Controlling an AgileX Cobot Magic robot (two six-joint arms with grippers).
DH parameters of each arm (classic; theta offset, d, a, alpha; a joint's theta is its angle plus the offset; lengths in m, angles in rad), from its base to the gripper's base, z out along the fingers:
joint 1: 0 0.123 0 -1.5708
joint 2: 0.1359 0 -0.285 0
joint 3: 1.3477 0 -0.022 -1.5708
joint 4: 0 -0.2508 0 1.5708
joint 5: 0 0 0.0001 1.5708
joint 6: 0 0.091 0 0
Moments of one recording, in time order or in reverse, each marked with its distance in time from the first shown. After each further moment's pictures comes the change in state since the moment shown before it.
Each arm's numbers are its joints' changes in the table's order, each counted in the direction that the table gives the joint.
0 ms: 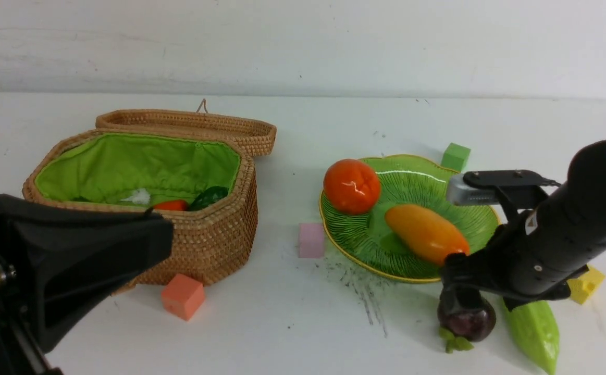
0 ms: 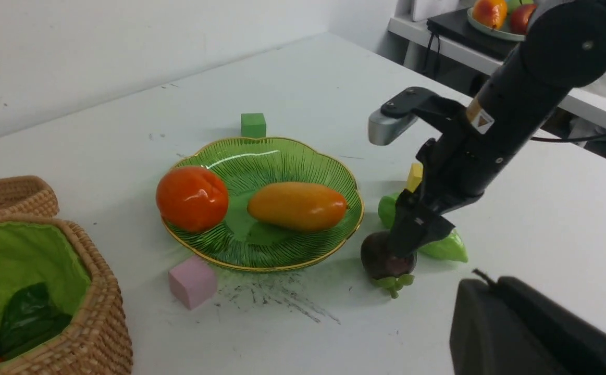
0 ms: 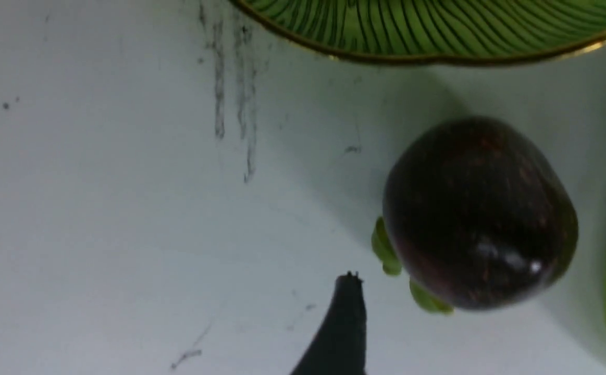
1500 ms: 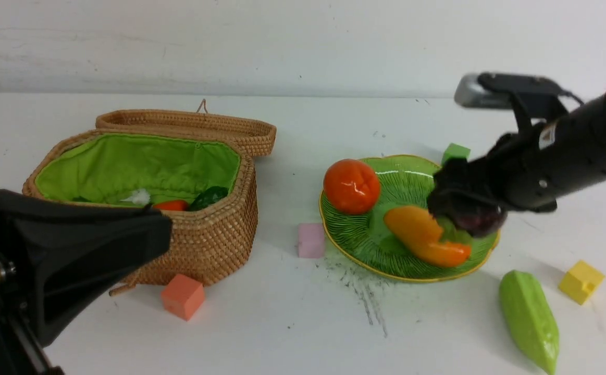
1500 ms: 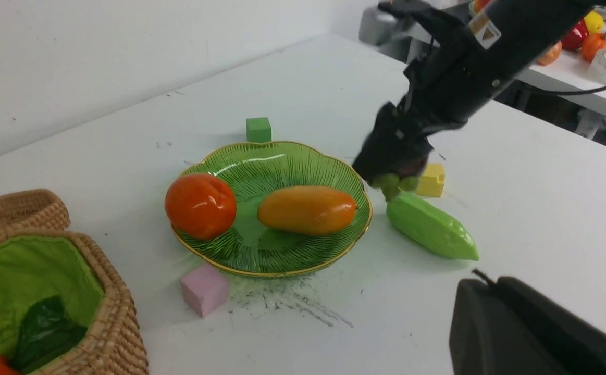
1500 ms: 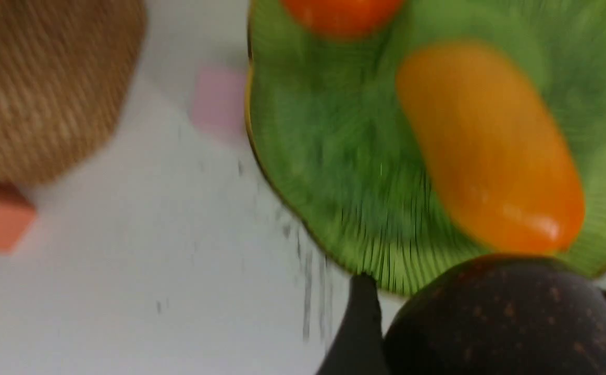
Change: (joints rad) right arm -0.014 -0.072 -0.201 -0.018 -0.073 0.000; left arm 0.000 0.000 0.000 -0.028 -0.012 0.024
